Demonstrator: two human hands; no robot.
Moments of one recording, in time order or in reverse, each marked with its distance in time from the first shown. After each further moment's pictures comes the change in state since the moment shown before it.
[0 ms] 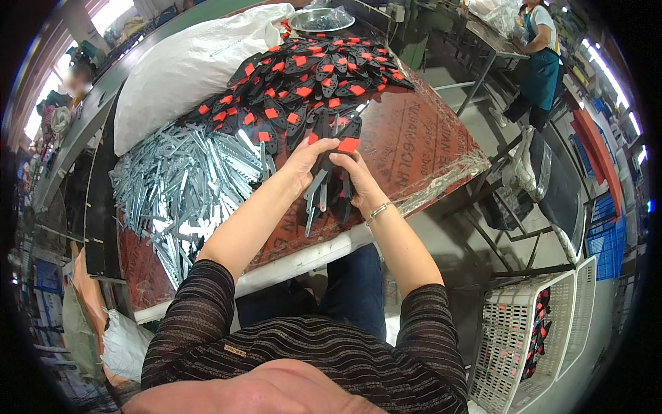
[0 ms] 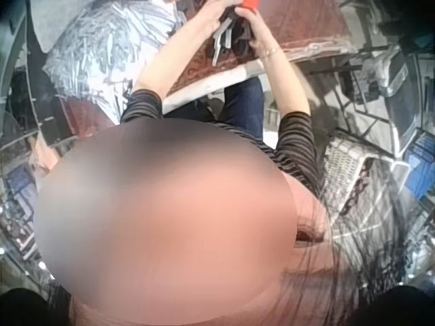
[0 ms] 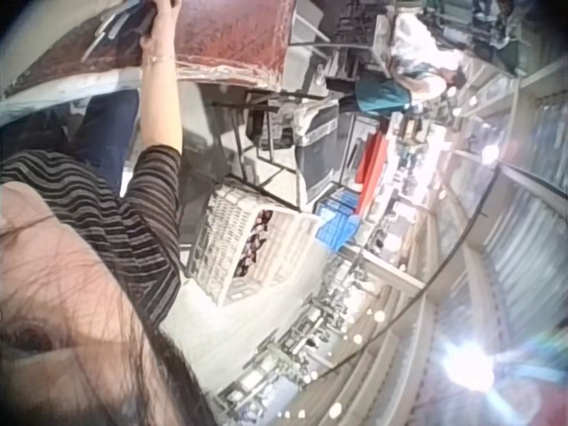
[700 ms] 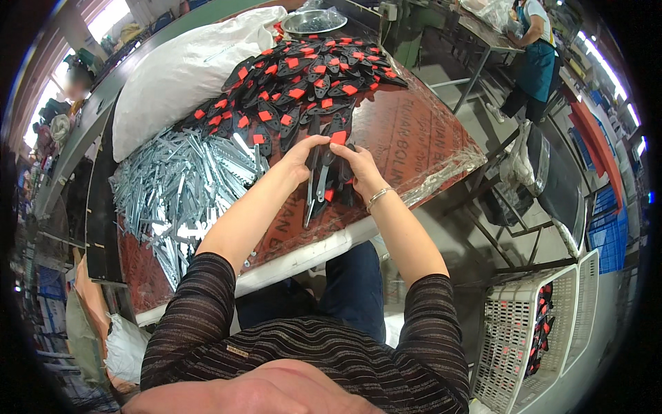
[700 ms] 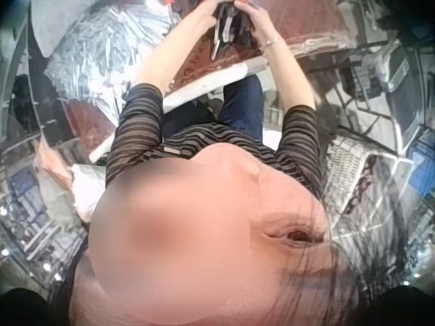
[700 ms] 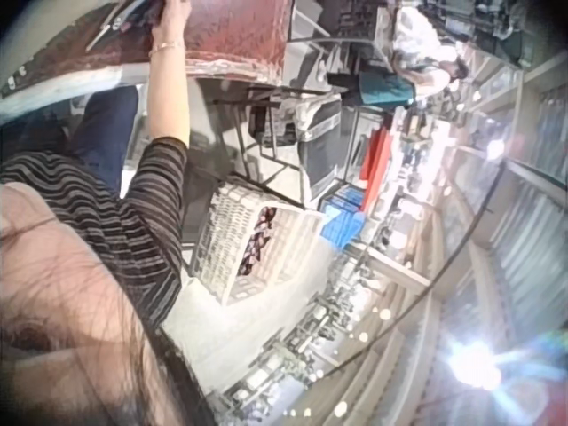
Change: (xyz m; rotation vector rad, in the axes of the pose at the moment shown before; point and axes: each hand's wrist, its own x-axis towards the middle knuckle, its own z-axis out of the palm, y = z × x) left_hand 0.043 -0.013 -0.029 -0.084 0.005 -0.231; right_hand 0.022 -0.013 -0.022 -0.142 0.049 0.015
